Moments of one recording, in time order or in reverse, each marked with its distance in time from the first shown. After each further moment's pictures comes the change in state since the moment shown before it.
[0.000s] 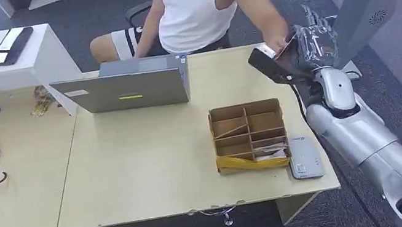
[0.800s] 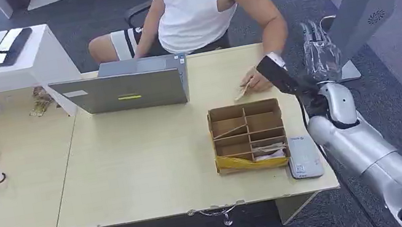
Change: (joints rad) left arm -0.002 0.005 -0.018 0.000 -0.020 -0.001 0.018; right arm 0.066 -0.035 0.038 -0.030 -0.175 -0.158 -0.024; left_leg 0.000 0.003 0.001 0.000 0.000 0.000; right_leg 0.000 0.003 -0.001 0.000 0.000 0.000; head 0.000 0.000
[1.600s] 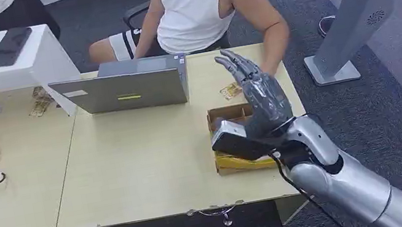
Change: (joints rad) left arm 0.030 0.002 0.020 -0.008 0.075 0.000 -0.015; right arm 0.152 -0.028 0.203 -0.575 -0.118 0.191 -0.204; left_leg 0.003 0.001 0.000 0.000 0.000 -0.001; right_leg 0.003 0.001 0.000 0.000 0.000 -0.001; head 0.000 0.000
